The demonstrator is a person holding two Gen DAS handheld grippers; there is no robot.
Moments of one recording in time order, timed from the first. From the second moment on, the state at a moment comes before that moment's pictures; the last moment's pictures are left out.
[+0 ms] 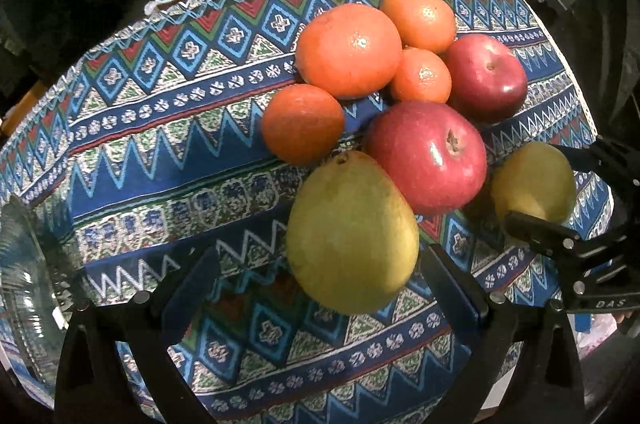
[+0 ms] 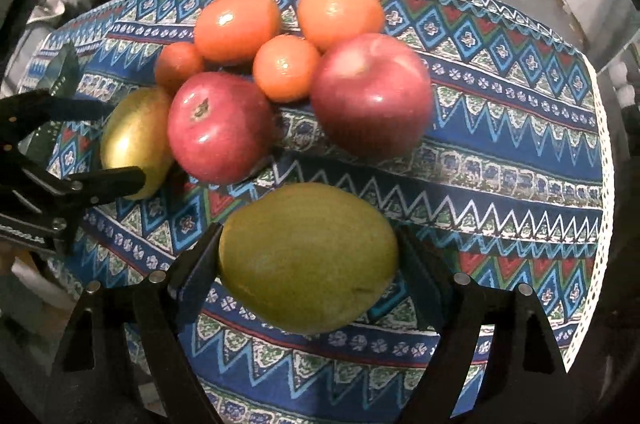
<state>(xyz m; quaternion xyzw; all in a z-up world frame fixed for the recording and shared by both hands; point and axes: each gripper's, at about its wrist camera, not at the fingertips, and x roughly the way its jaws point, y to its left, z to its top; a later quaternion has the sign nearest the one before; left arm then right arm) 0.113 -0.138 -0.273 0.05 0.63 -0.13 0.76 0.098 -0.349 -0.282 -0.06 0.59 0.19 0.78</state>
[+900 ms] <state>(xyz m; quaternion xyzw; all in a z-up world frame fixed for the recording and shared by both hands) 0.092 -0.137 -0.260 0.06 0.59 -0.16 0.79 0.099 -0.337 -0.266 -0.06 0.54 0.21 0.81</state>
